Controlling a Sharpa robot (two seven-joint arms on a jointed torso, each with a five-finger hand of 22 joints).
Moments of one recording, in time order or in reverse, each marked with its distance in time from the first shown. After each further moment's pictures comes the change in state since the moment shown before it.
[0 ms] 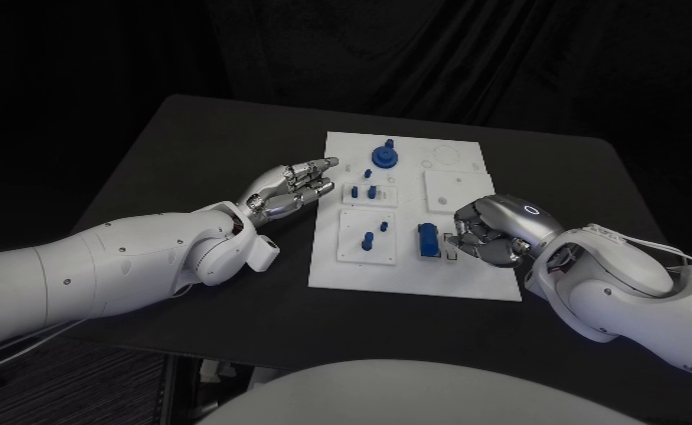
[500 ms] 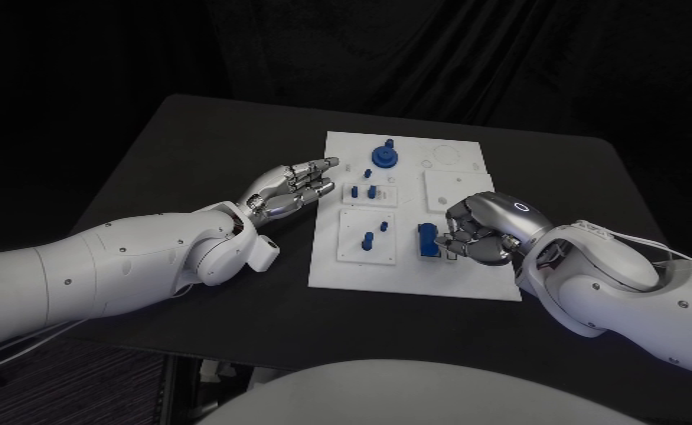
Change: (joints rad) left arm 0.000 0.003 0.000 -0.001 0.000 0.000 0.000; left_hand 0.000 0.000 0.000 0.000 0.000 0.000 0.000 0.000 0.000 0.000 0.000 0.000 0.000 0.000 0.000 0.000 0.000 0.000 0.000 0.000 0.000 0.000; right arm 0.005 0.039 0.000 -0.017 0.019 -0.001 0.001; right_hand -0.088 -0.025 -0.064 0.052 -0.004 0.013 -0.008 0.005 0.001 0.000 0.000 0.000 0.000 0.000 0.000 0.000 0.000 0.000 0.000 0.000 0.009 0.000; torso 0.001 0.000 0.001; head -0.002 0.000
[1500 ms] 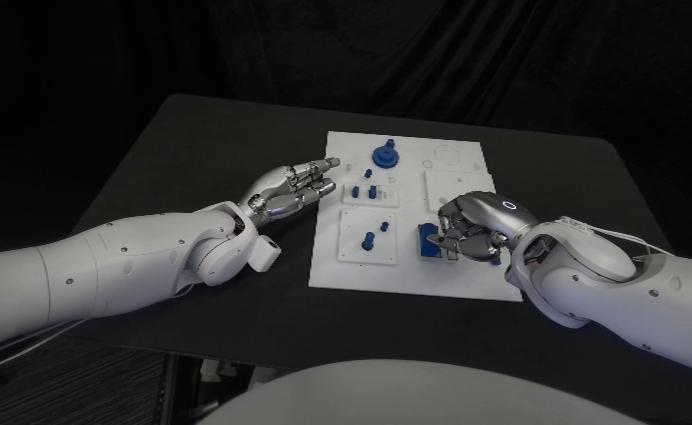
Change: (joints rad) left arm -0.001 0.001 0.000 -0.001 0.000 0.002 0.000; left_hand 0.000 0.000 0.003 0.003 0.000 0.000 0.000 0.004 0.000 0.000 0.000 0.004 0.000 0.000 0.000 0.000 0.000 0.000 0.000 0.000 0.000 0.000; right arm -0.013 0.064 0.004 -0.076 0.013 0.015 -0.001; right_hand 0.013 -0.007 -0.030 -0.019 0.001 0.003 -0.004 0.008 0.002 0.000 0.000 0.000 0.000 0.000 0.000 0.000 0.000 0.000 0.000 0.000 0.000 0.001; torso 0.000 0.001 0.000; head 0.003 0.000
